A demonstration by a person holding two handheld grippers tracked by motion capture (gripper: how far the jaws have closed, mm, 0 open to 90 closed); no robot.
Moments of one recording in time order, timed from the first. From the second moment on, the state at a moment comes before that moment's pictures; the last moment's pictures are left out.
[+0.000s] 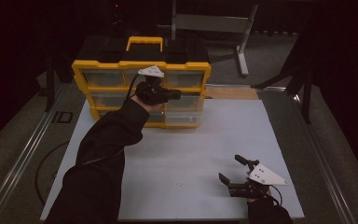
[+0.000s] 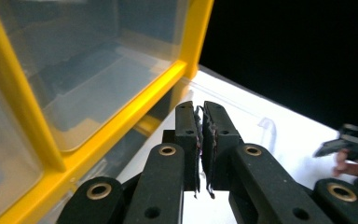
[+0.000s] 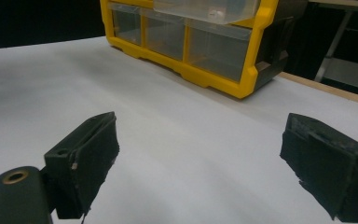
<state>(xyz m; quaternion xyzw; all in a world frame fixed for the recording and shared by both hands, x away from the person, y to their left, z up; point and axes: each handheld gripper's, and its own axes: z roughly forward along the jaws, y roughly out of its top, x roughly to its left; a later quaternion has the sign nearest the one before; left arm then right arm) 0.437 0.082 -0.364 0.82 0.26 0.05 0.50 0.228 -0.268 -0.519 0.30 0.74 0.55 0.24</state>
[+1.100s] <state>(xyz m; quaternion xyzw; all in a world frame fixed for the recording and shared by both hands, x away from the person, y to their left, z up) 0.407 0.085 -0.358 0.85 0.21 0.04 0.48 0.228 -0.269 -0.518 0.30 0.74 0.55 0.24</state>
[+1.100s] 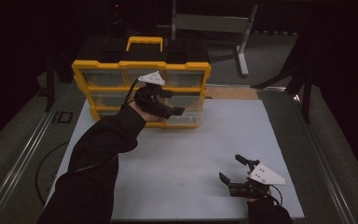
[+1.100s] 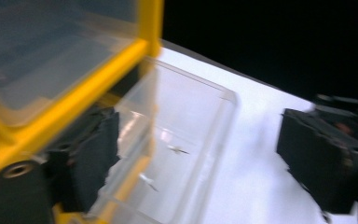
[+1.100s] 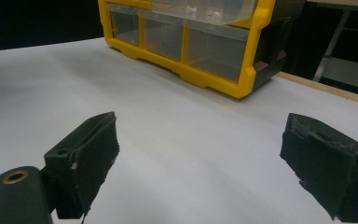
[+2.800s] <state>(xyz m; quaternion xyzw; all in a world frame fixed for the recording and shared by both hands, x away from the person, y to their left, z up) 0.304 0.079 -0.455 0.87 0.11 -0.05 0.47 0.227 -0.267 -0.518 0.30 0.74 0.55 0.25</state>
